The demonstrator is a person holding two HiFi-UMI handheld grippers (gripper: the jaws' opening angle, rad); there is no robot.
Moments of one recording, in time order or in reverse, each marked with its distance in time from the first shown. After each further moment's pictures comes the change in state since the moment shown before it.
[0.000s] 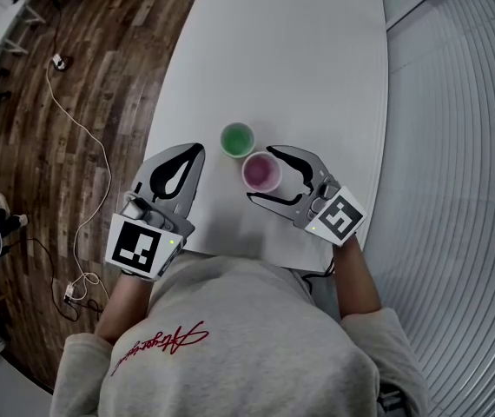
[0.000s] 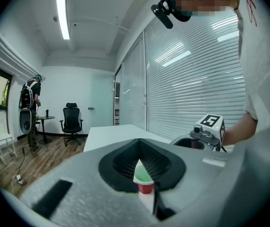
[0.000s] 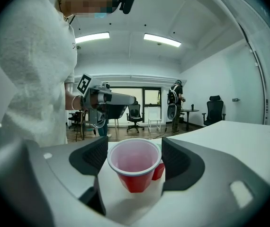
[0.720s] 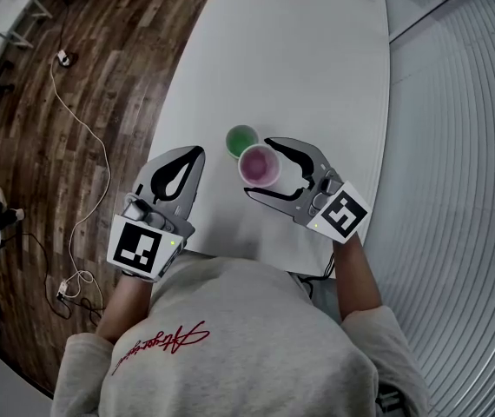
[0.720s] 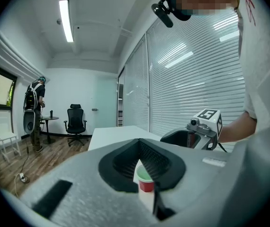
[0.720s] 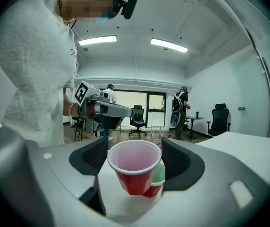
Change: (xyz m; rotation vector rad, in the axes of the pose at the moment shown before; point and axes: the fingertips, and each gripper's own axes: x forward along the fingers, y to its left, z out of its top) left arm -0.014 0.005 0.004 -0.011 -0.024 0.038; right arm 0.012 -0.006 0.046 -0.038 -0.080 0.034
